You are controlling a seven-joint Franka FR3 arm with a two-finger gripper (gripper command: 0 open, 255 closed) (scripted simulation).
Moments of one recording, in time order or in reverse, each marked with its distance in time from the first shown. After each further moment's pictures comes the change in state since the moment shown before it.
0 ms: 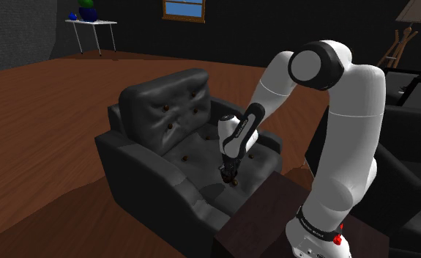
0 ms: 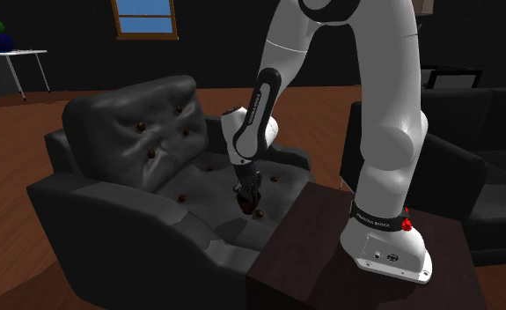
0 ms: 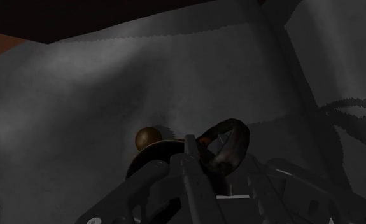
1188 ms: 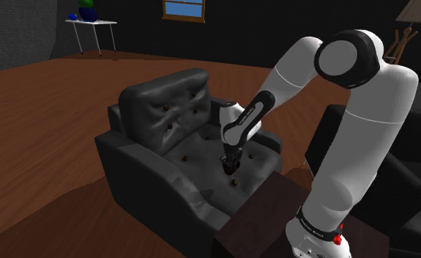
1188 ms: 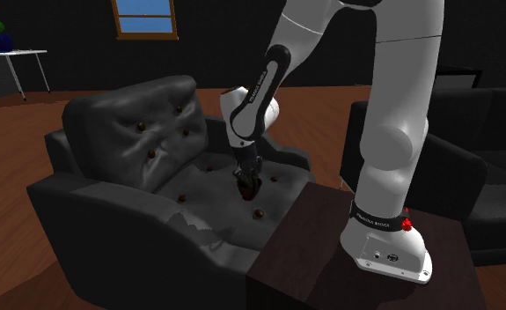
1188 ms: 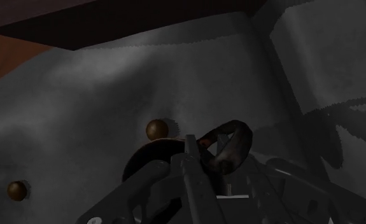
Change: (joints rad) arm -0.014 -0.193 0.030 -0.029 0.067 -0.160 -0.059
